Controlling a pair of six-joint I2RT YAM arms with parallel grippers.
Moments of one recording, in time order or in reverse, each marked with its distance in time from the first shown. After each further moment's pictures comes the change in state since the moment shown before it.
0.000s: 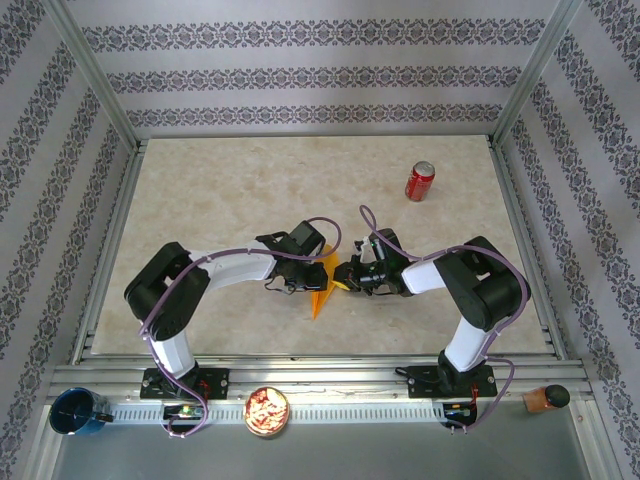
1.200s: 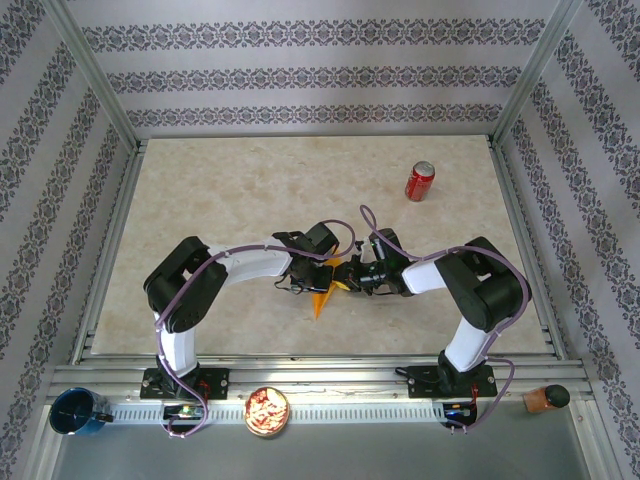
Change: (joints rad) left arm -0.043 0.104 0.120 -0.115 -0.083 0.048; right arm 0.000 -0.009 0.001 -0.012 0.000 0.000
